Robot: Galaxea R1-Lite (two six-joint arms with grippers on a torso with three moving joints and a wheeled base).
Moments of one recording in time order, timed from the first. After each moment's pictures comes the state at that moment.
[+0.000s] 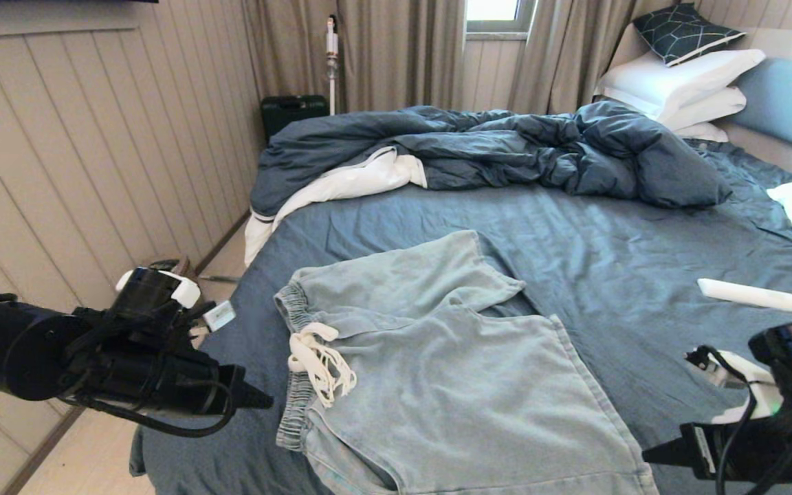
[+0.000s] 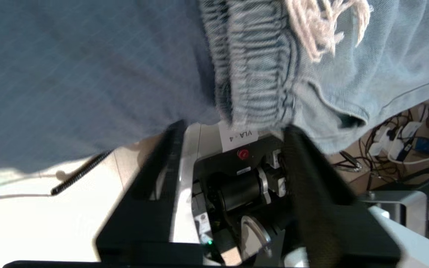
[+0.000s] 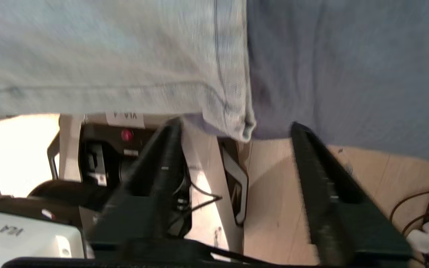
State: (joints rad) left arm -0.28 1.77 -0.80 0.03 -0.36 -0.19; right arm -0.13 1.54 -0.55 0.11 0.27 -0.02
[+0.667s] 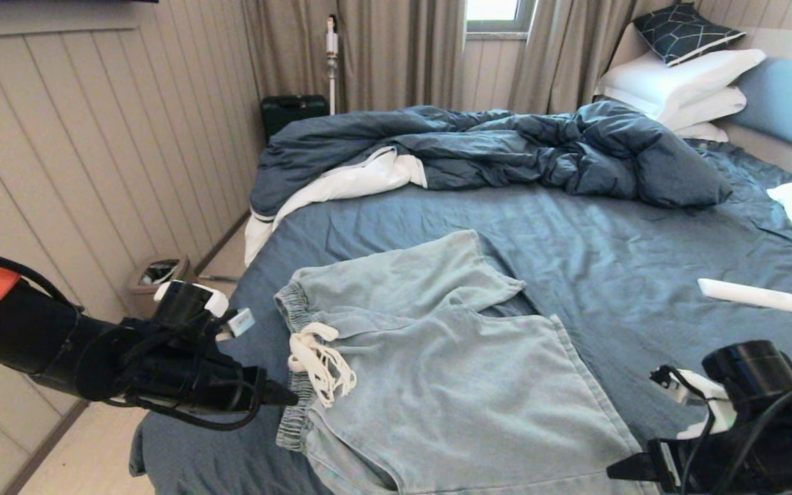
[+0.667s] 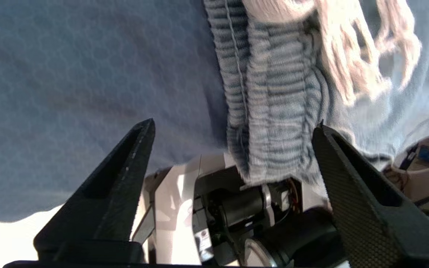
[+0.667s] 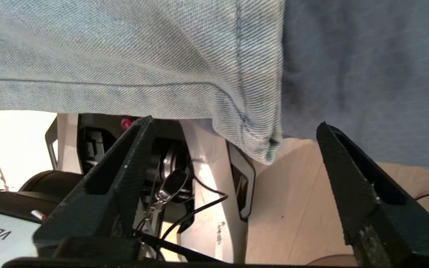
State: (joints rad) left arm -0.29 1.92 -0.80 -0.12 -0.36 -0.23; right arm -0.07 1.69 -0.48 -0.05 0.27 0.01
